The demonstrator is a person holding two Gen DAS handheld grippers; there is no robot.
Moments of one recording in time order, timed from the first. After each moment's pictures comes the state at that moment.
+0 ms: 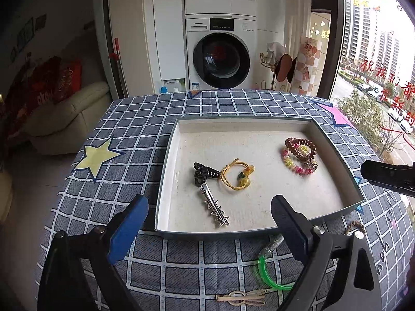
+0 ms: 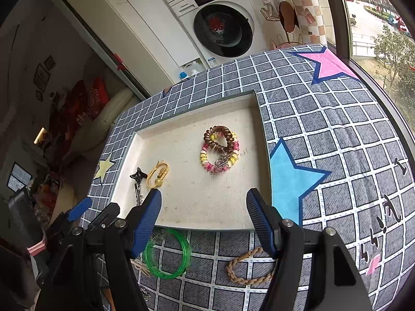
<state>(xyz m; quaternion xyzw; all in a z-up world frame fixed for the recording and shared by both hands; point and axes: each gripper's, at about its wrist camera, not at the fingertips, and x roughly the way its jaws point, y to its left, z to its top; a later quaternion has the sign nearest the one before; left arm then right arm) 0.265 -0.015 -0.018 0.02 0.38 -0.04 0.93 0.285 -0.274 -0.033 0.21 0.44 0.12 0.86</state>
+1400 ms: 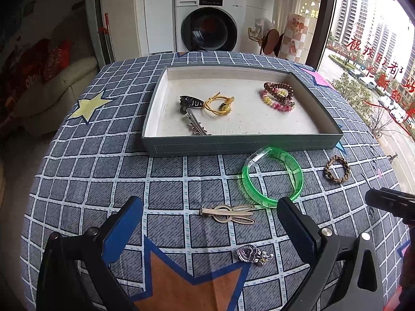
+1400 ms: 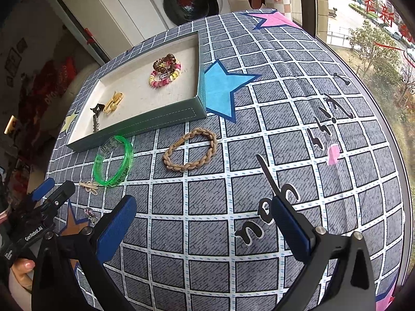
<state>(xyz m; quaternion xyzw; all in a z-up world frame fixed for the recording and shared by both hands) 0.202 -0.015 -0.055 0.01 0.44 -0.08 0.89 0.182 -0.296 -0.081 0.15 0.52 0.04 0.84</state>
